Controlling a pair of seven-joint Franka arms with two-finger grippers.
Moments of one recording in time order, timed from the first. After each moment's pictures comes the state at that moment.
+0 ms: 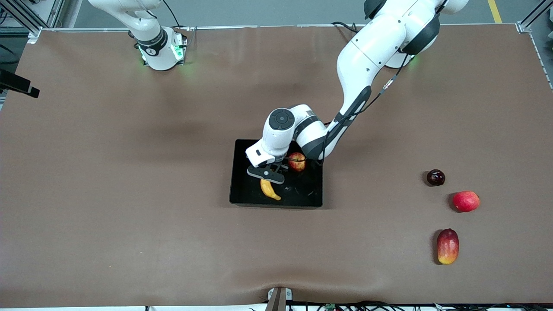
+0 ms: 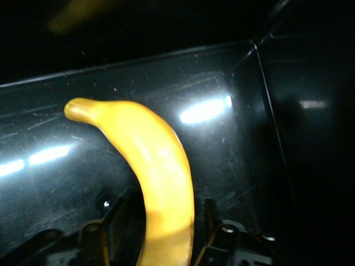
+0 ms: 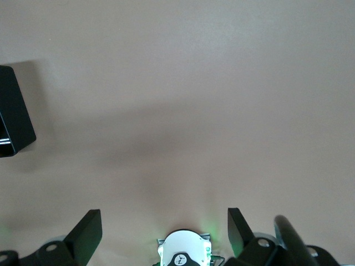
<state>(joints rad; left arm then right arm) -0.55 0.97 -0.33 -1.31 0.39 2.48 -0.73 -0.01 0.01 -0.17 -1.46 0.04 1.29 -0.01</state>
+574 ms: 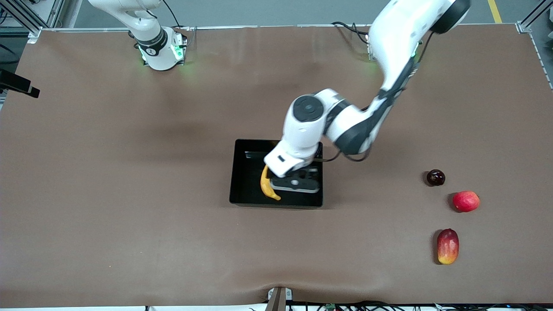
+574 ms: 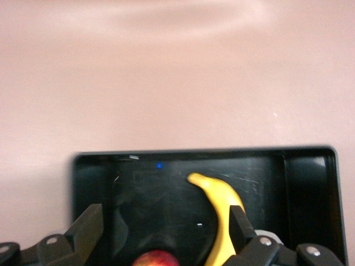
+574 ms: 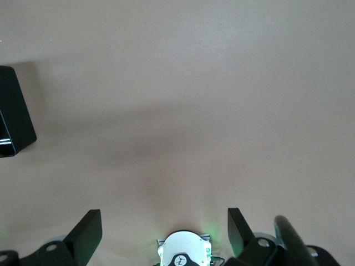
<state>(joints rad) -0.41 0.69 -0.32 -1.26 0.34 2.16 -0.75 -0.01 0.01 -0.17 -1.46 0.04 1.30 -0.01</state>
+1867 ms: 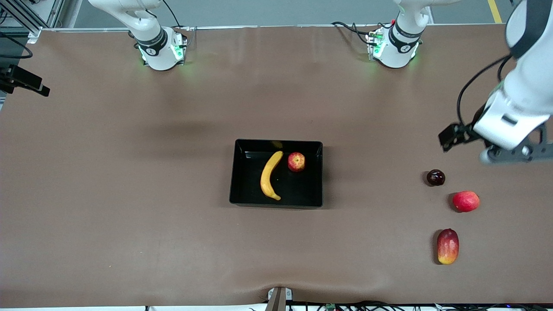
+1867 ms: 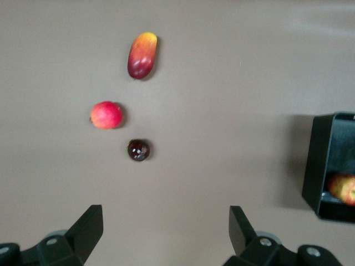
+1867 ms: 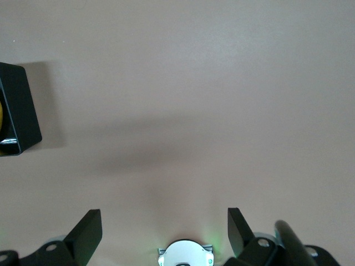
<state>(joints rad) 0.04 0.17 -0.28 -1.36 0.17 1.55 -0.25 -0.01 -0.07 -0.13 -1.57 0.04 1.38 -0.01</state>
